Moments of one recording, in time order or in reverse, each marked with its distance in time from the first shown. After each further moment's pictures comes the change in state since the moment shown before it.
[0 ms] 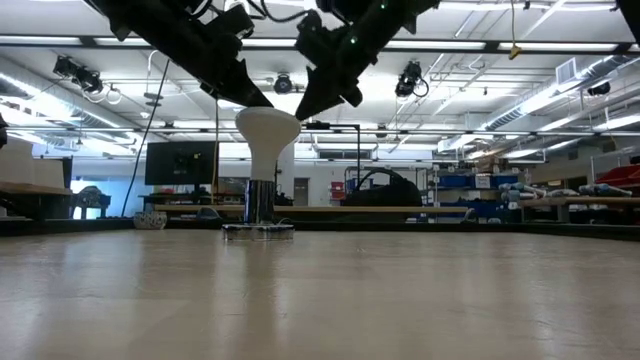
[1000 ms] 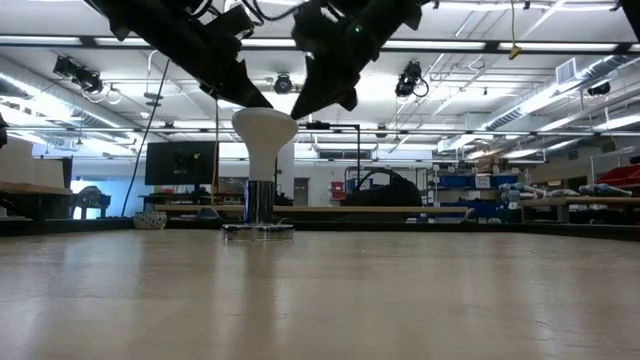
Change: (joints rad) left arm 0.000 0.000 0.000 -0.003 -0.004 0.001; right arm 0.078 0.012 -0.003 -0.058 -0.180 0.024
